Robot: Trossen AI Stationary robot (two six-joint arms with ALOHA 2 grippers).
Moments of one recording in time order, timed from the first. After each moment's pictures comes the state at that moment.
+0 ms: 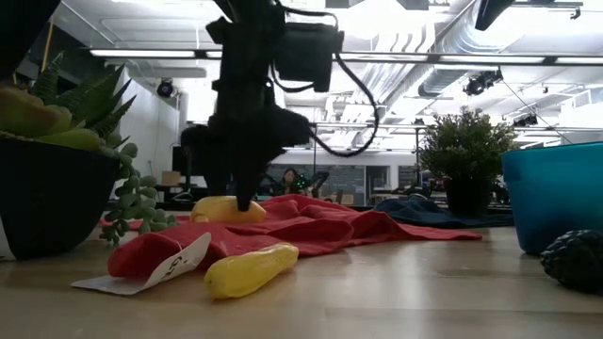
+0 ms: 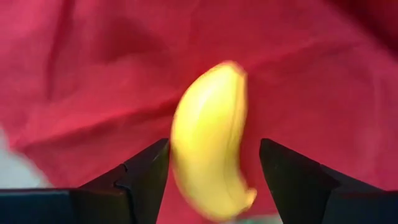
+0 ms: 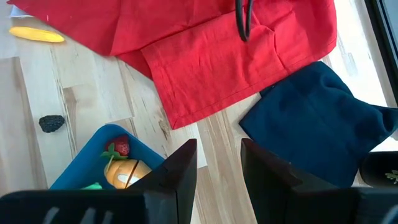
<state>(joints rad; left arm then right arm) 0.08 2.05 1.47 -1.03 -0.01 -0.82 0.52 1.45 1.43 -1.31 0.43 0.68</state>
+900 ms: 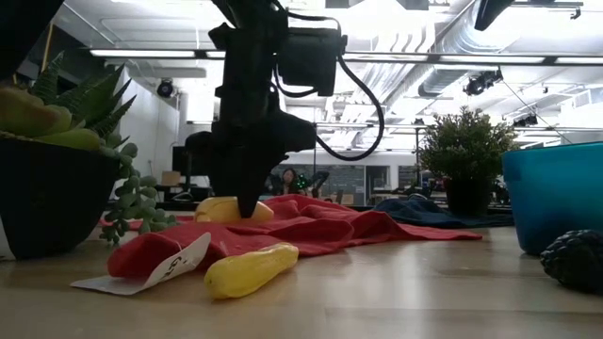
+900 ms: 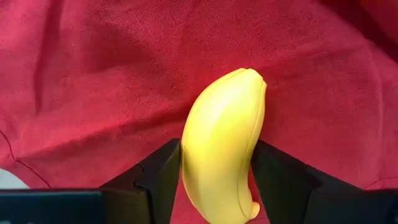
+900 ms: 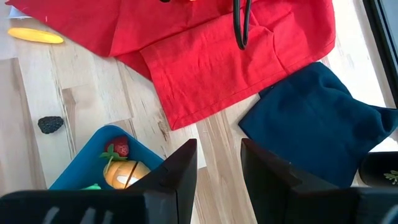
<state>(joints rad) 0.09 2.06 1.47 -1.00 -0.01 -0.79 0.52 1.45 1.43 -1.31 0.44 0.68</state>
